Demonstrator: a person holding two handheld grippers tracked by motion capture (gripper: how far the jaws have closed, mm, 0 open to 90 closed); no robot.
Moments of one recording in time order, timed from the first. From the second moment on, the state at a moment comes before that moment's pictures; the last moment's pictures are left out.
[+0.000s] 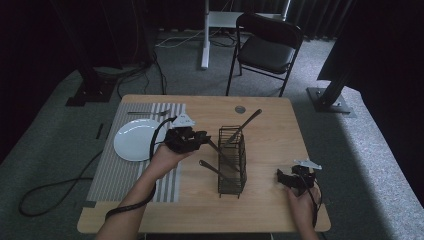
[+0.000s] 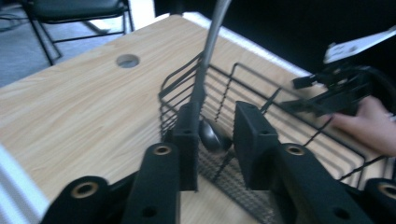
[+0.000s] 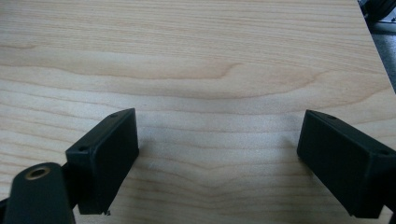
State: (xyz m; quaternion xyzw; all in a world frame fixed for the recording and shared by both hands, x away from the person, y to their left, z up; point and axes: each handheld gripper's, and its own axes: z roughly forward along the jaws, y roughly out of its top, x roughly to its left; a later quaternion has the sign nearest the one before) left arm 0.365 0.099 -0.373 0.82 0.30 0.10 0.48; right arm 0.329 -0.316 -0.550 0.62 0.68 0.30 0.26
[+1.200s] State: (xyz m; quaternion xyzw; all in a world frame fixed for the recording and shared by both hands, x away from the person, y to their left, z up) left arm 0.363 0.043 -0.369 0.83 0.16 0.07 0.54; right arm 0.329 -0.316 -0.550 0.62 0.68 0.30 0.26
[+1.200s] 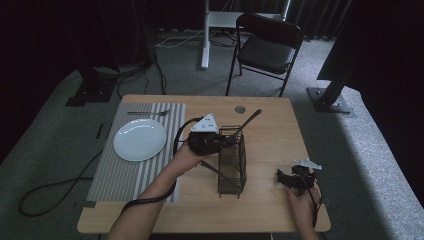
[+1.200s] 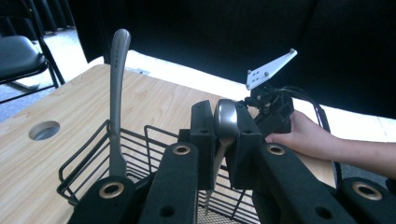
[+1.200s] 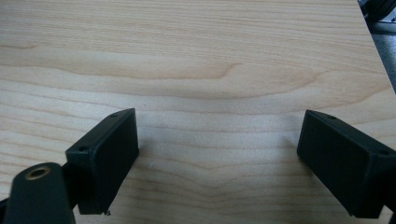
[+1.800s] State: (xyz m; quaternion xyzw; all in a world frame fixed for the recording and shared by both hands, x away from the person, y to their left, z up) left arm 0.362 0.048 -0.351 0.81 0.16 0.07 0.56; right arm 0.329 -0.316 -0.550 0.62 0.68 0.30 0.26
